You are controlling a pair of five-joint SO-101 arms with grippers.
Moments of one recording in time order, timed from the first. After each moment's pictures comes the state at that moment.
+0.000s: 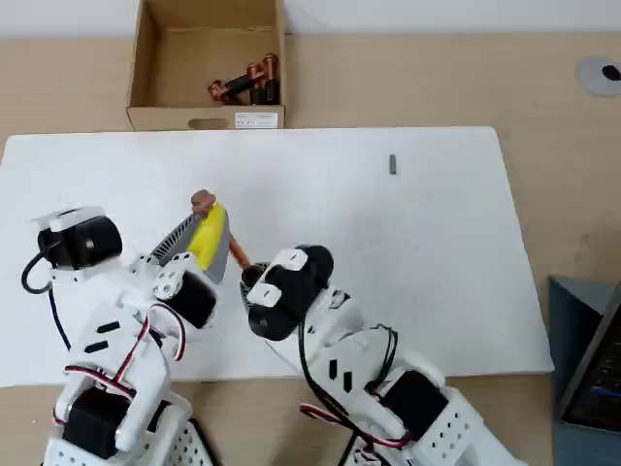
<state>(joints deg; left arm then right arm) 18.6 -103.9 72.7 41.8 26.1 -50.5 -96.0 84.8 41.5 -5.4</state>
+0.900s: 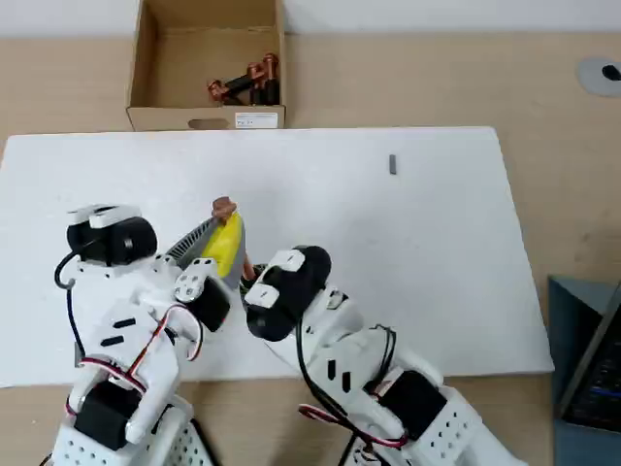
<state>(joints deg) 21.0 -104.3 77.8 40.2 19.5 -50.7 -96.0 84.8 41.5 -5.4</state>
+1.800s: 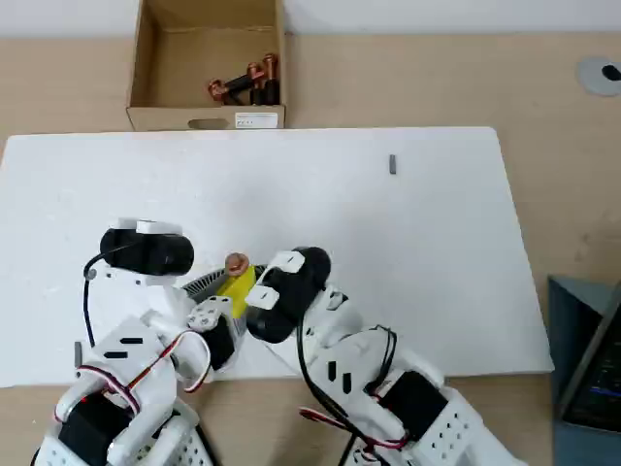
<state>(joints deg) 31.4 -104.3 70.6 64.1 18.8 -50.8 -96.0 84.8 41.5 -5.4</state>
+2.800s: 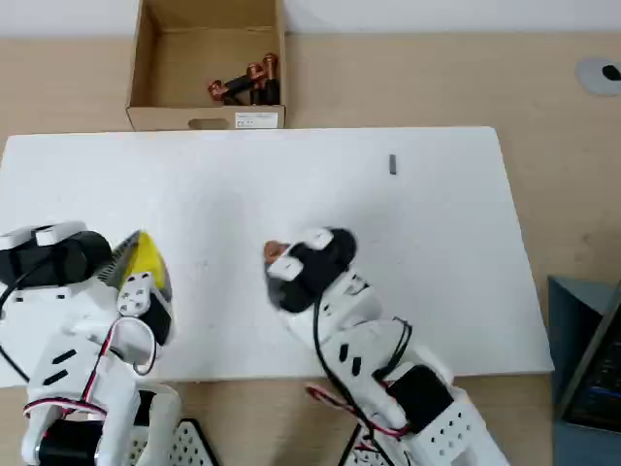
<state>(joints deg) -0.2 -104.4 63.5 66.4 4.2 -39.9 -96.0 84.8 42.0 -5.4</state>
